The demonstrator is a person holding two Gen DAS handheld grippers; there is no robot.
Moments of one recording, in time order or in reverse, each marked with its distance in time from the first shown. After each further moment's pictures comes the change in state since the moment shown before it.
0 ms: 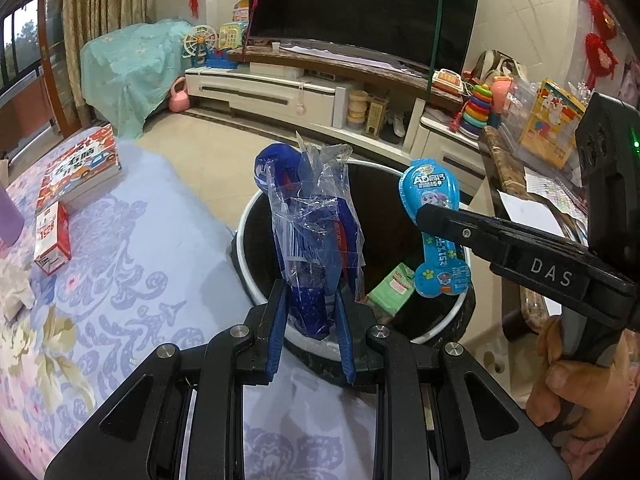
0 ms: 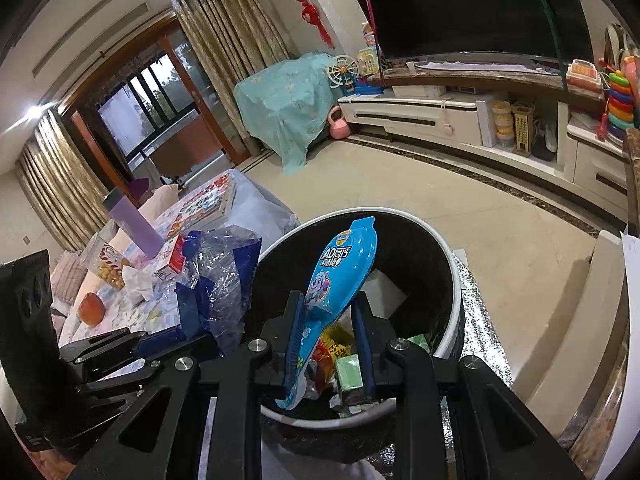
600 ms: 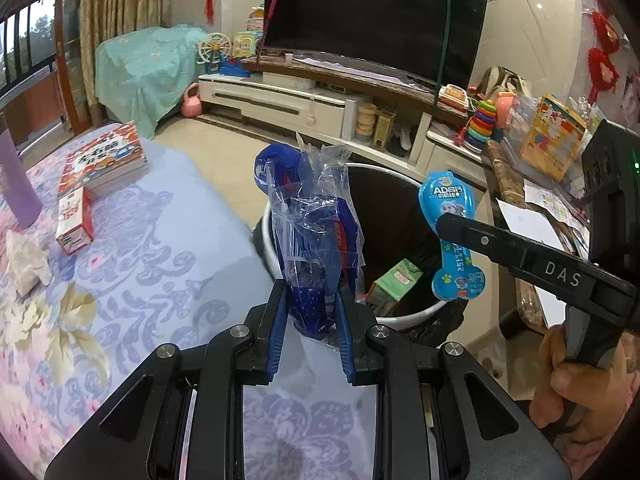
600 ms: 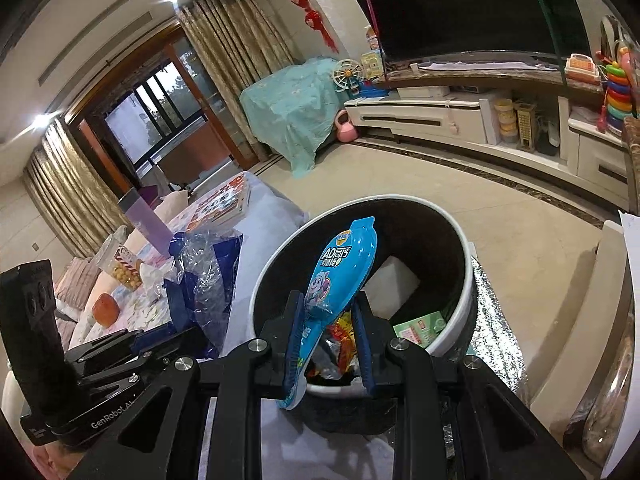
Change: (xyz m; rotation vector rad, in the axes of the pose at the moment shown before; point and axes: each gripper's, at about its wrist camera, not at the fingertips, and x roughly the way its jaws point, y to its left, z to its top) left arm -0.027 0.011 -0.018 -0.036 -0.047 0.015; right arm -0.016 0.010 -0.018 0.020 -0.025 0.033
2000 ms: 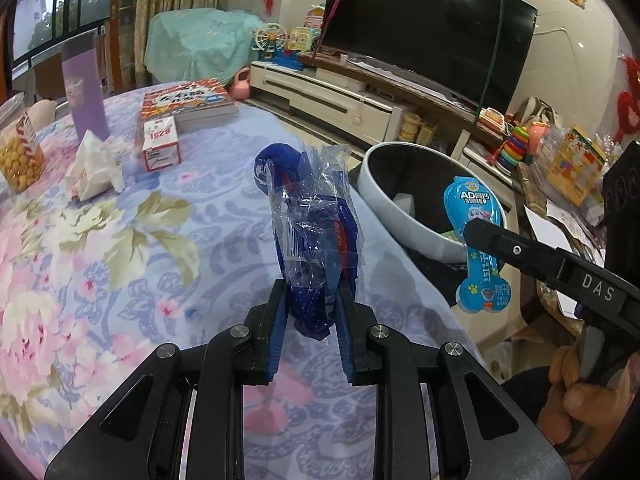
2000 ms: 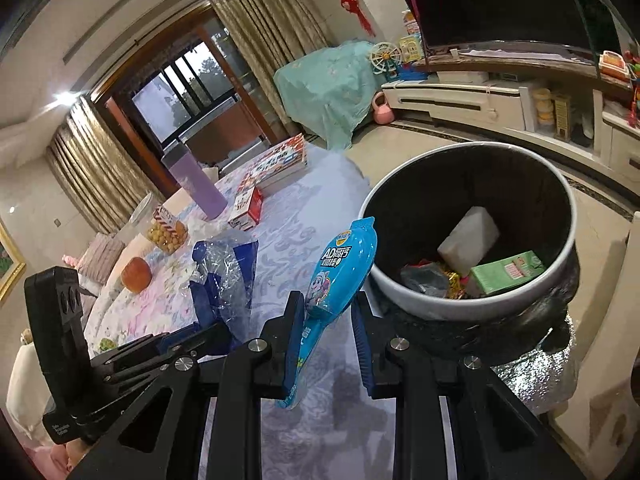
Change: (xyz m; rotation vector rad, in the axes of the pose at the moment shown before) left arm -0.049 0.070 -0.072 -0.166 -0.018 0.072; right arm 0.010 0.067 -0.043 -0.037 0.048 0.101
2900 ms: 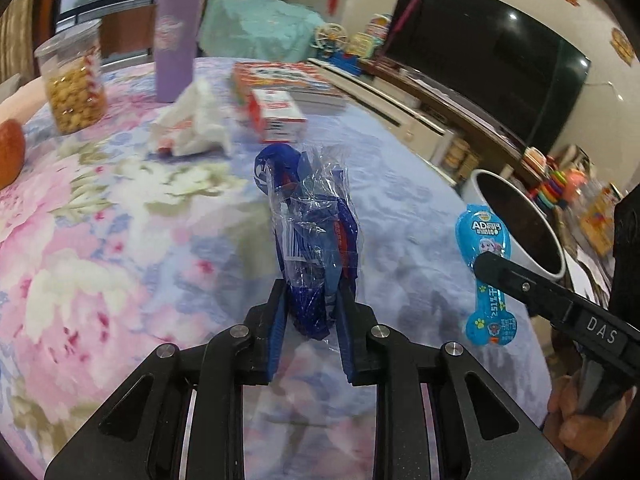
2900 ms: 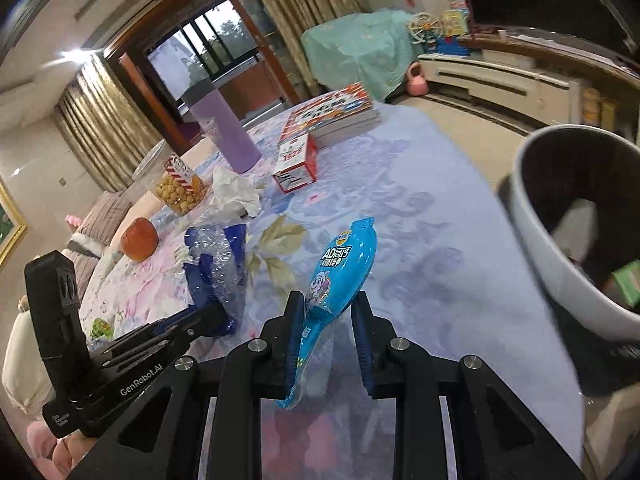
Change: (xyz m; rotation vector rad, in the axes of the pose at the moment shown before) left arm -0.002 0.109 -0.014 -0.171 -0.010 0.057; right arm 0.078 0.083 -0.014 -0.087 0.119 0.024
